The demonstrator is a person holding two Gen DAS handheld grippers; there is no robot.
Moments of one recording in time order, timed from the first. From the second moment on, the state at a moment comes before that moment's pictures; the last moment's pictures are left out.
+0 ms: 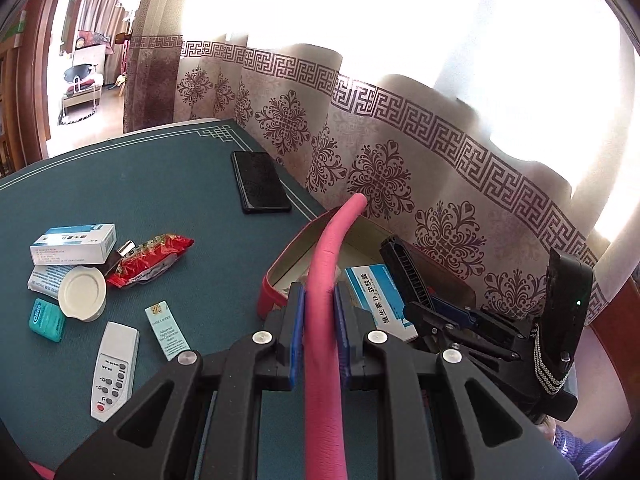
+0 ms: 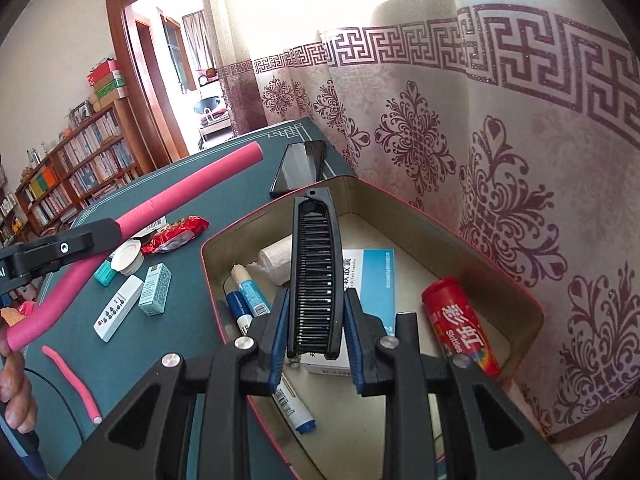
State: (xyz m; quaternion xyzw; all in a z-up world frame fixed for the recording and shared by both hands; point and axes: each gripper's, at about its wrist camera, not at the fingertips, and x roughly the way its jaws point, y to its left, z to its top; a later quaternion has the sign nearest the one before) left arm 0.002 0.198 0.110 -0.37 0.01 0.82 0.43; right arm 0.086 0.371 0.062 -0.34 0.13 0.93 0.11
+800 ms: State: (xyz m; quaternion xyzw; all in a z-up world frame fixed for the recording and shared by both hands) left arm -0.036 0.283 0.077 -0.41 0.00 0.80 0.43; right arm 0.087 0.392 0.049 -0.36 0.17 0.91 0.11
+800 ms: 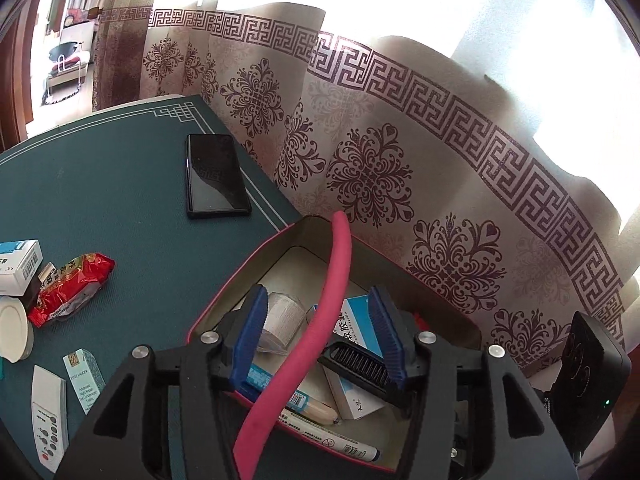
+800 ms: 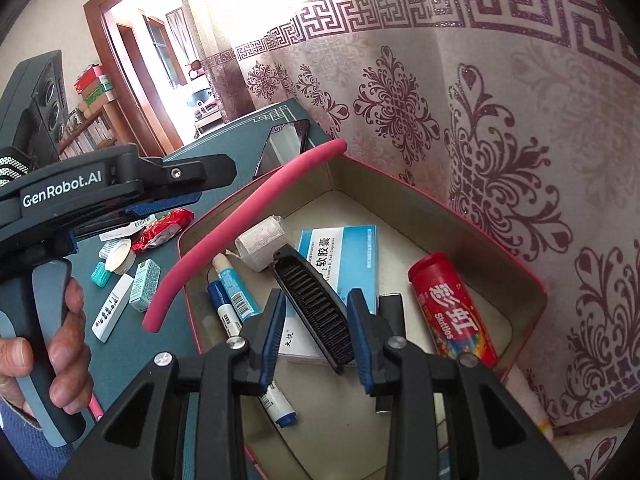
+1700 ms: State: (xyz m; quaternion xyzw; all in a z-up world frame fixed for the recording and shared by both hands) left arm -0.044 0.149 0.066 -0.41 -0.02 0.85 0.32; right arm 0.055 0.341 0.069 -0.35 0.16 0.92 0.05
